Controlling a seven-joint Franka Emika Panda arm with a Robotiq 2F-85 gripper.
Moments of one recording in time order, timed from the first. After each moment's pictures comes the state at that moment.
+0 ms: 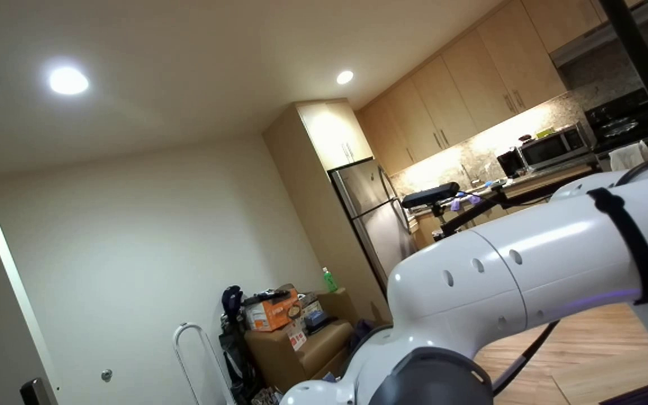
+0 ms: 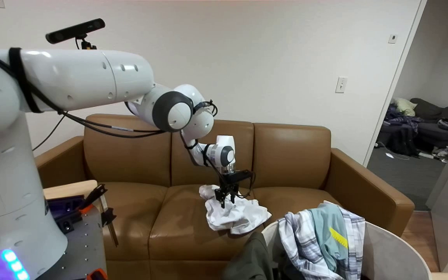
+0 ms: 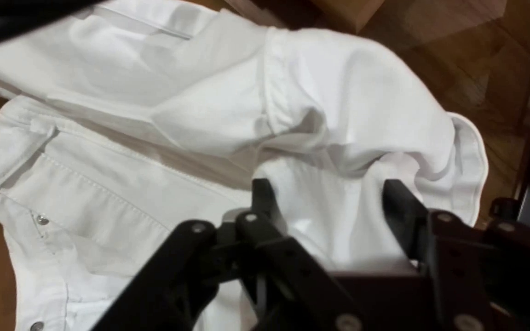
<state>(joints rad) 0.29 1.48 0.09 -1.00 -0.44 2.37 -1.08</state>
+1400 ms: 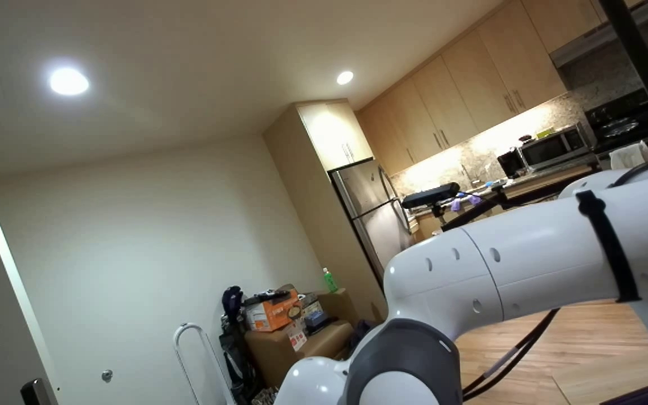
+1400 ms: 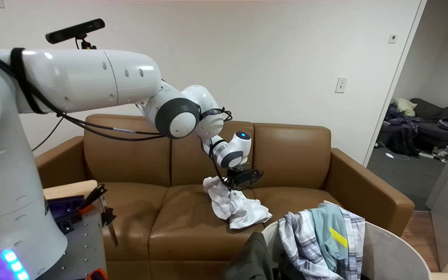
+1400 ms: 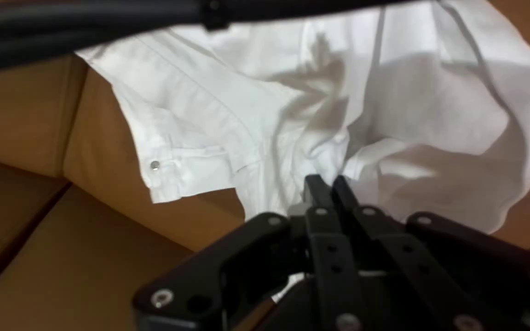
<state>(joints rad) 0.14 1.47 0.26 -1.00 -0.02 2.62 -1.41</state>
